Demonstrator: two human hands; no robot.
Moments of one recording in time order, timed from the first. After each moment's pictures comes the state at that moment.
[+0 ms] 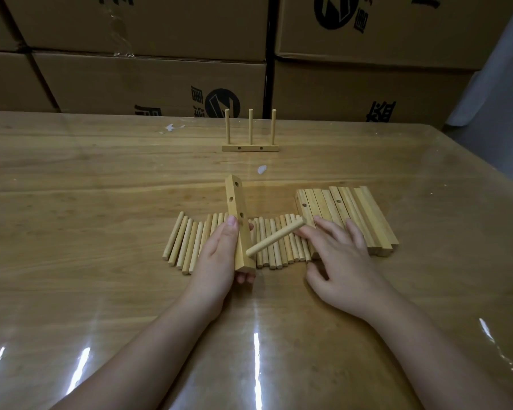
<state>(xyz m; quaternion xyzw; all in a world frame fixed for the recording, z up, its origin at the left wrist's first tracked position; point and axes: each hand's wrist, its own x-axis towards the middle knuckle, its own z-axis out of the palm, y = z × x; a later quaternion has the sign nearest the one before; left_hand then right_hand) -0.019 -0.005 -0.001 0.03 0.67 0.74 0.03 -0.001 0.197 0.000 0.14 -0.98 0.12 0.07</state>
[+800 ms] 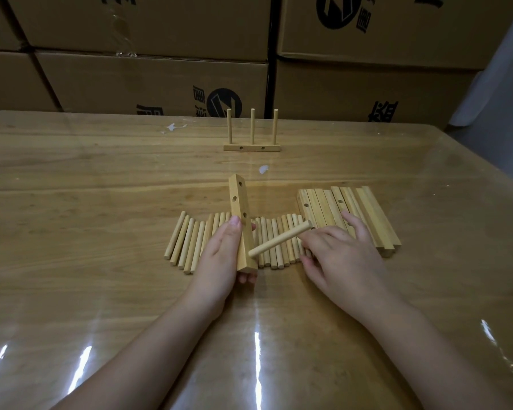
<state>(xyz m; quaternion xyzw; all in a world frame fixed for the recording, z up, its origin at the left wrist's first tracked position) -0.018 -0.006 0.001 0.04 0.67 0.74 0.05 0.005 0.183 0.014 0.16 -0.97 0.02 0.20</state>
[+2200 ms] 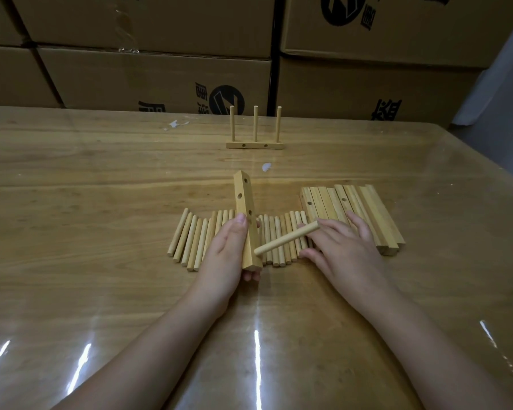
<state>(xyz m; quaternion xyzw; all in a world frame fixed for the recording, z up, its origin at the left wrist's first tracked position) -0.019 -0.006 0.000 0.05 0.67 0.74 0.05 -0.005 0.190 0.003 0.15 -0.97 0.06 0.17</state>
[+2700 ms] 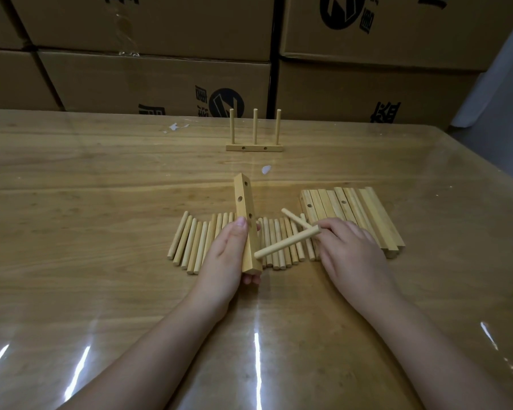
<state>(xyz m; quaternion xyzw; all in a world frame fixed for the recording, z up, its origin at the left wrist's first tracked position) -0.019 -0.007 -0.001 0.05 0.67 0.74 0.06 -0.005 0.193 0.001 0.15 -0.95 0.08 0.27</state>
